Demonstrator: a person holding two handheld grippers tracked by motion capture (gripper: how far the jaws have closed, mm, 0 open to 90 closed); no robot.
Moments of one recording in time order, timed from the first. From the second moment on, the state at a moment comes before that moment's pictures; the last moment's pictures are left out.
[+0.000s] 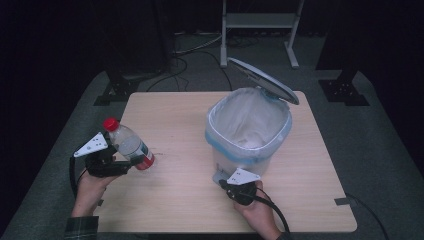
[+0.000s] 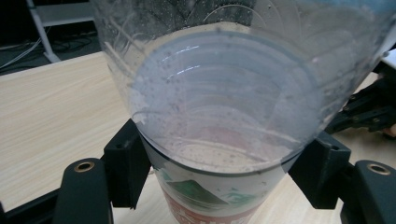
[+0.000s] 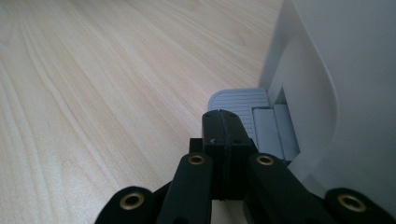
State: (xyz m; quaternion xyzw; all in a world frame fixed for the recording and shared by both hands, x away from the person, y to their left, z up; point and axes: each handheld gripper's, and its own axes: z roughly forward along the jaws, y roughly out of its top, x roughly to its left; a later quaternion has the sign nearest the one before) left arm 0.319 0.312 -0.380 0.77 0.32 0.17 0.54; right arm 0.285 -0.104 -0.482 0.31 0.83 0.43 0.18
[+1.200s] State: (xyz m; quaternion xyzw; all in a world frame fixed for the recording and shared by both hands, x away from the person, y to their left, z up) left arm 0.323 0.244 -0.334 0.74 0.23 0.14 0.61; right arm 0.285 -0.104 -0.482 0.31 0.83 0.43 0.18
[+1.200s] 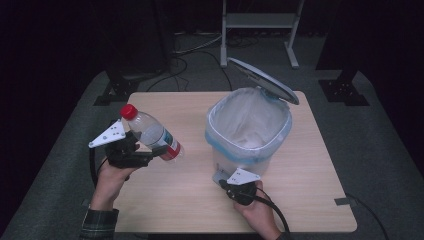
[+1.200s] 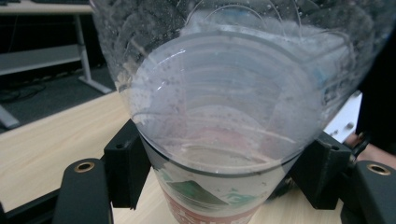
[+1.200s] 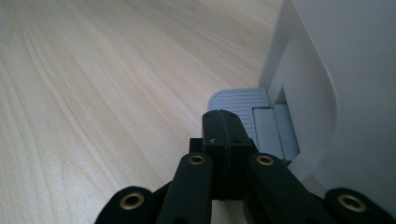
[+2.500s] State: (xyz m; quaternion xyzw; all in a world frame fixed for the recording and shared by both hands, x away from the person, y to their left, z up) left arm 0.352 0.204 -0.253 0.70 0.14 0.10 0.70; right arm 0.285 -0.104 -0.482 0.31 0.83 0.43 0.18
